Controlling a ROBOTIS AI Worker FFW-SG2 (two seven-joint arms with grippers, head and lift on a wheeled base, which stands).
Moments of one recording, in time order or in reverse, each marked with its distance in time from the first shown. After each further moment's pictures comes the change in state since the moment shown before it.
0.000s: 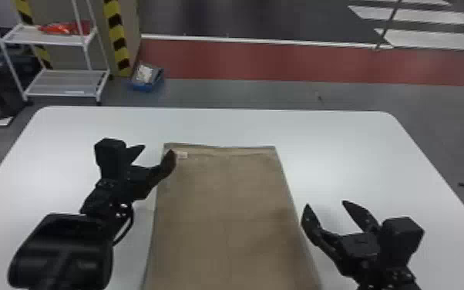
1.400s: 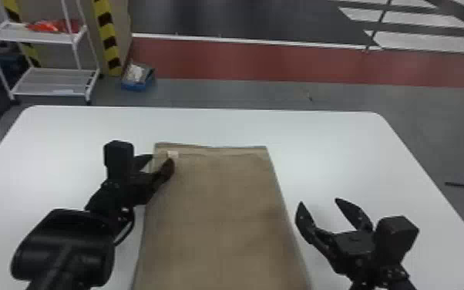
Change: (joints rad) left arm -0.053 -0.017 -0.041 0.083 -0.014 0.080 0.006; right arm 0.005 -0.024 -0.007 0.001 -0.040 -0.022 0.009
